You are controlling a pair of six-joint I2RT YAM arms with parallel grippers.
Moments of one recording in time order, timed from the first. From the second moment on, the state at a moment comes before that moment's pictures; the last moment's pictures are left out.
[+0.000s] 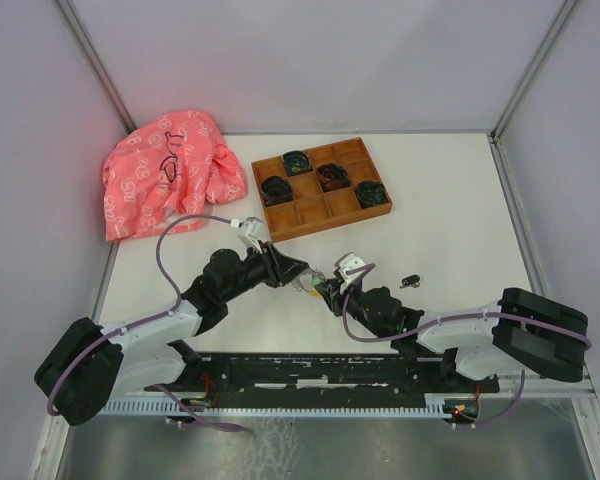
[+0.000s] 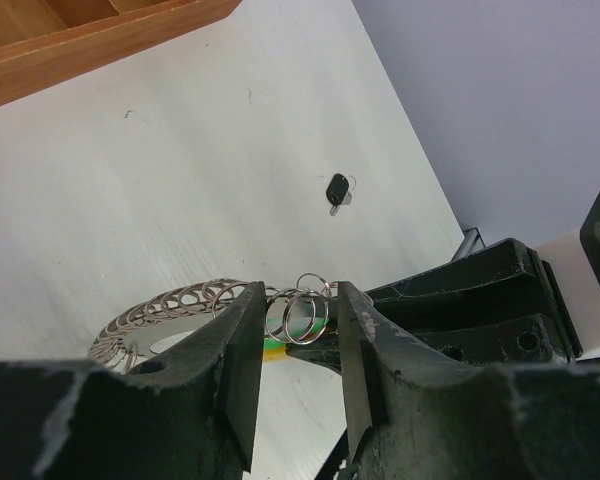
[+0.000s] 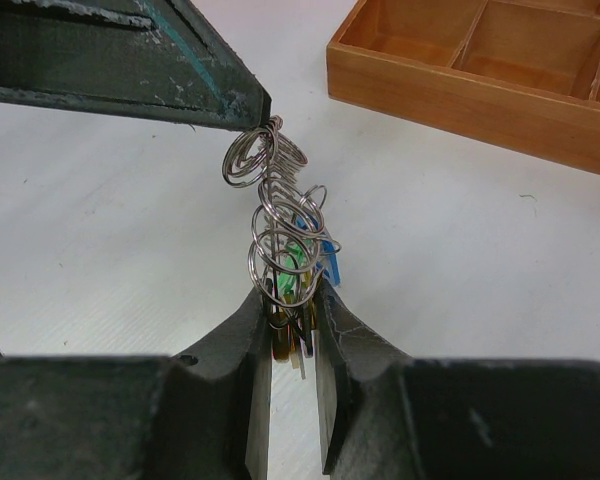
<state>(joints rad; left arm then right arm) -0.69 1.08 0.32 0.60 0.22 -0.75 1.16 1.32 0.27 0.86 0.38 0.17</state>
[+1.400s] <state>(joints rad) -0.69 1.01 0.33 0.45 0.22 -0.75 1.16 1.32 0.27 0.87 0.38 0.16</state>
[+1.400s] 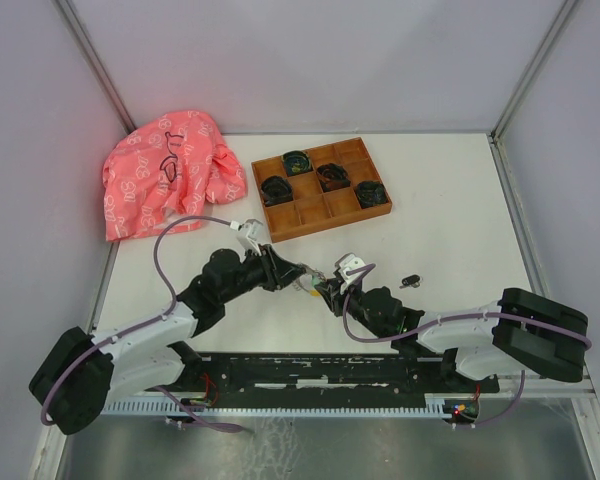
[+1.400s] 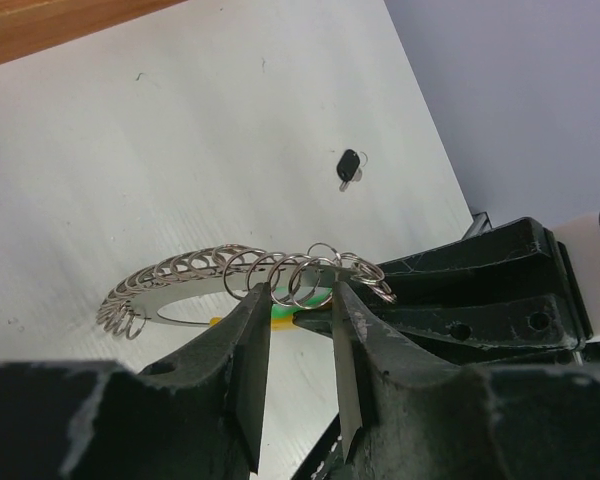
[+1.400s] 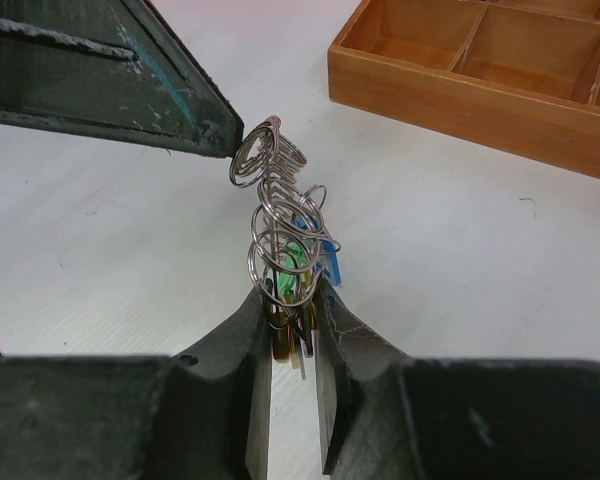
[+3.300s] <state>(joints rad) -0.69 0.96 0.36 0.37 0.19 -0.76 1.15 1.33 0.27 0.88 0.38 0.16</state>
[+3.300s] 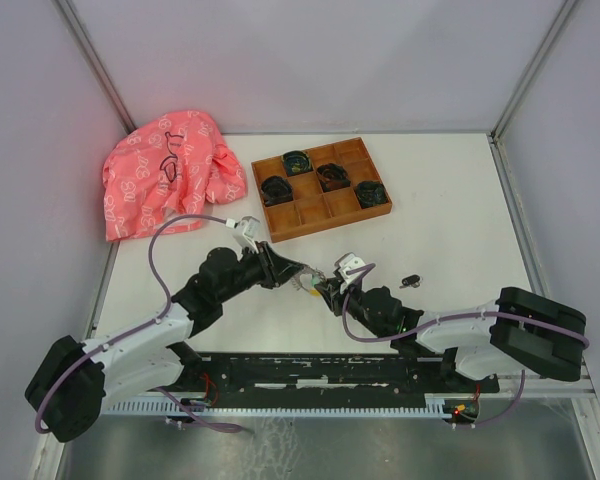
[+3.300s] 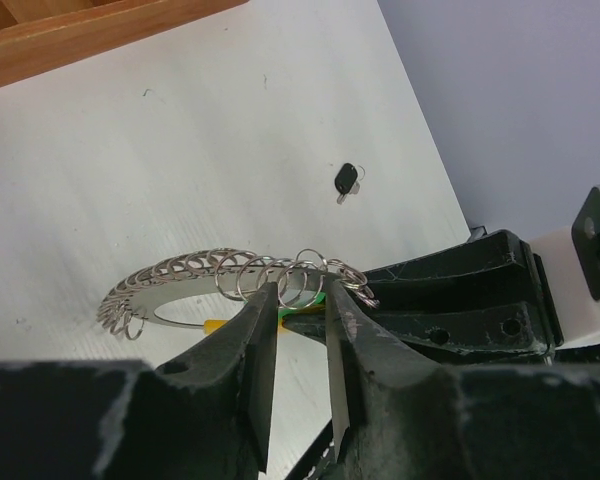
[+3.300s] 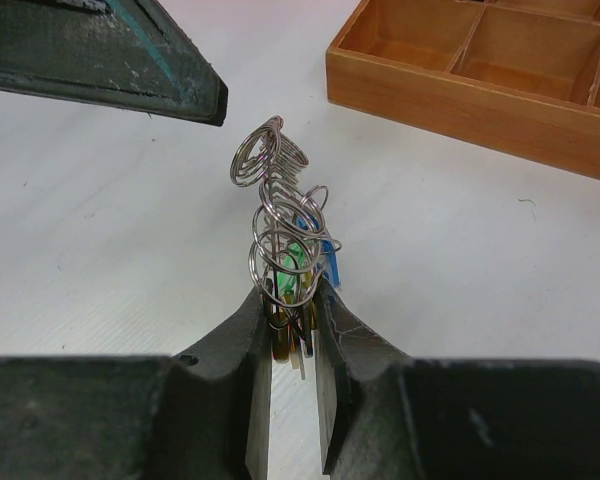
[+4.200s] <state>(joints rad) -0.70 1.04 0.37 0.41 0.20 -0.76 1.15 1.34 0.27 0.88 0.37 0.16</state>
